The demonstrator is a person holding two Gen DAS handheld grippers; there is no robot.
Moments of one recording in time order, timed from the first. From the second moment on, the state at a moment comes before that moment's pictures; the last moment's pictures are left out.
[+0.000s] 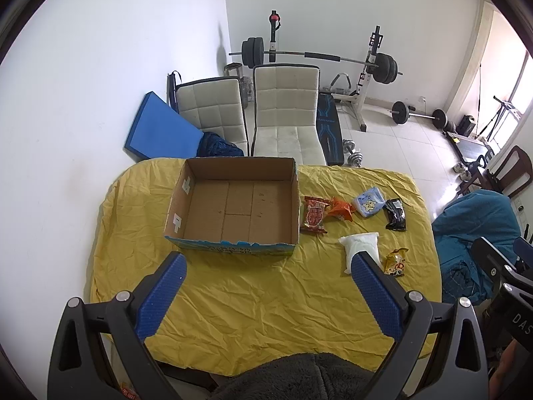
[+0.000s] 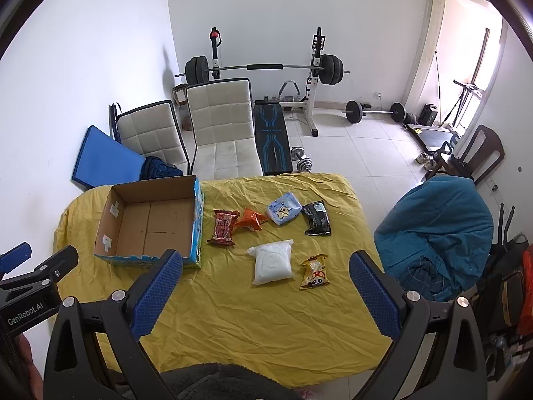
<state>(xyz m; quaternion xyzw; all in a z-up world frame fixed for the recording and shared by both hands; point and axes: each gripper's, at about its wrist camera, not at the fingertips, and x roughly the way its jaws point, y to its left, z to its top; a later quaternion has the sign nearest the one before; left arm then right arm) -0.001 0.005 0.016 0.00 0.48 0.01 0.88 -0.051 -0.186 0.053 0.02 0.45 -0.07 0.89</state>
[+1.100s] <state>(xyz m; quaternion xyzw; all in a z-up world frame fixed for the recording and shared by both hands) -0.001 0.008 -0.002 -0.01 0.49 0.01 0.87 -0.042 -0.186 0.043 0.01 0.46 -0.08 0.89</state>
